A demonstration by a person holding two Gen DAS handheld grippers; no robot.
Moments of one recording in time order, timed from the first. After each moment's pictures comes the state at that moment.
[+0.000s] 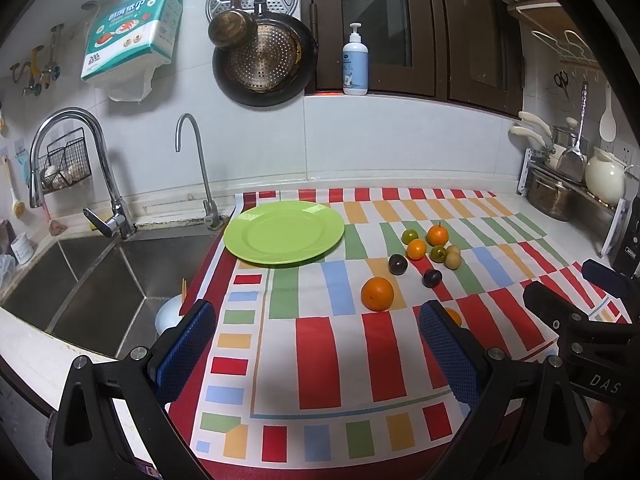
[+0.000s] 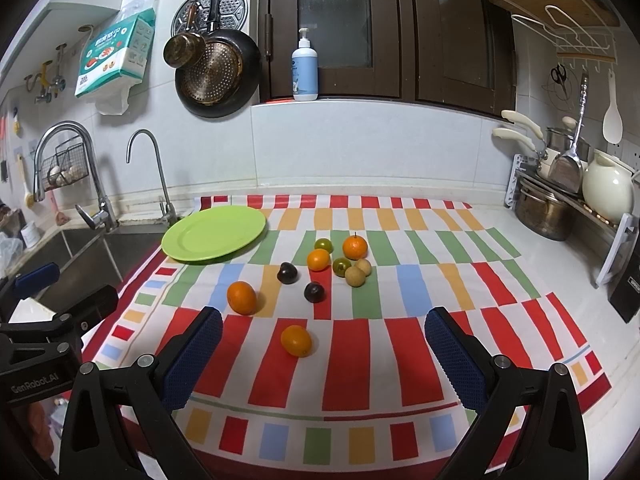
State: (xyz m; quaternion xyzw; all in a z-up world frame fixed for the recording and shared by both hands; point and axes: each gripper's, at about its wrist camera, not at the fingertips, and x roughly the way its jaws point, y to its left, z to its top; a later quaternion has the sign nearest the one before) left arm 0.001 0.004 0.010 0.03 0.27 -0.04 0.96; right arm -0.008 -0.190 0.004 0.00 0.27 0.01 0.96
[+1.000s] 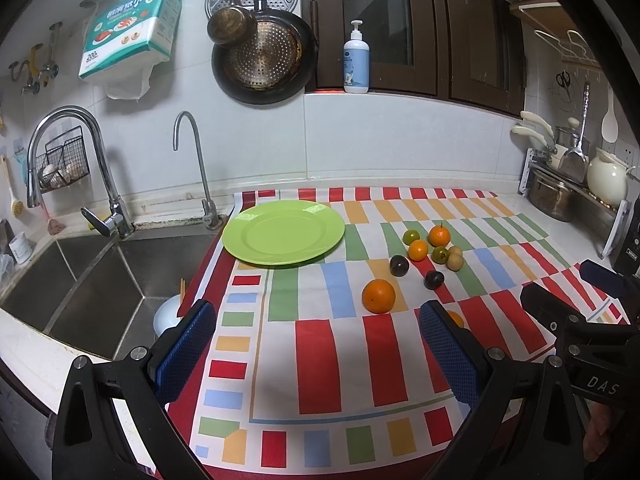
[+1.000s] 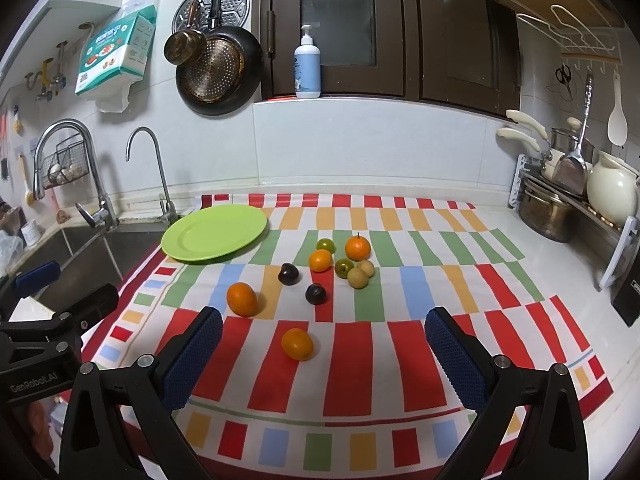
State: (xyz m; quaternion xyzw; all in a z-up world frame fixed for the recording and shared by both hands) left arm 0.003 0.005 0.008 0.02 0.27 -0.04 0.96; right arm -0.003 -0.189 0.001 0.00 0.27 0.01 0.96
